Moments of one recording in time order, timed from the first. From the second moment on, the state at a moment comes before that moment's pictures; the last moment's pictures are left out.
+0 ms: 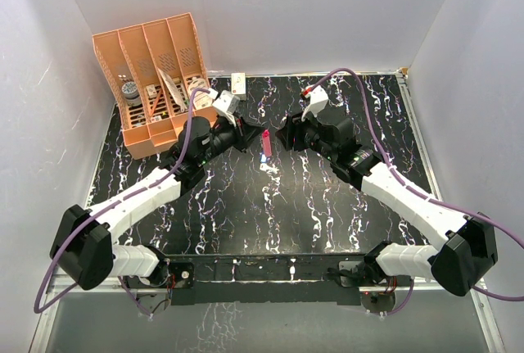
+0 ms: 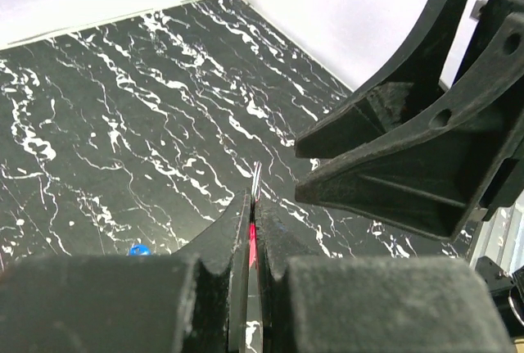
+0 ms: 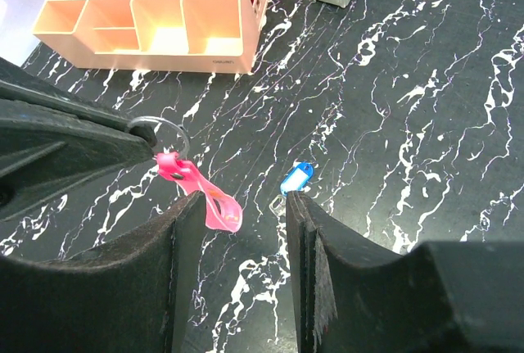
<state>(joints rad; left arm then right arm) -0.63 1.28 0.86 0.38 0.23 -0.31 0.62 1.22 1.01 -0.08 0.00 0.26</state>
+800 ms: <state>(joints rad) -0.63 1.37 0.97 0.21 0.37 -0.23 0.62 1.20 1.01 -0.08 -0.04 0.23</state>
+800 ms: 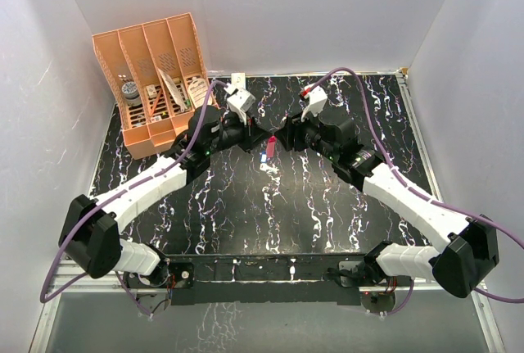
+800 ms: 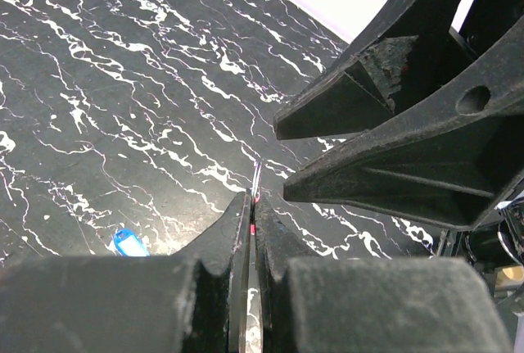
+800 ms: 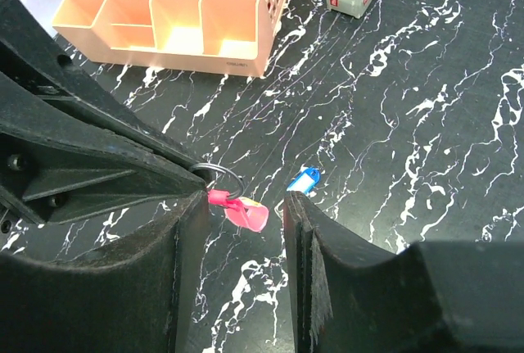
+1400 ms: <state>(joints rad) -0.54 1.37 1.07 -0.09 0.63 0.14 0.62 1.06 1.02 -0.10 -0.11 -0.01</state>
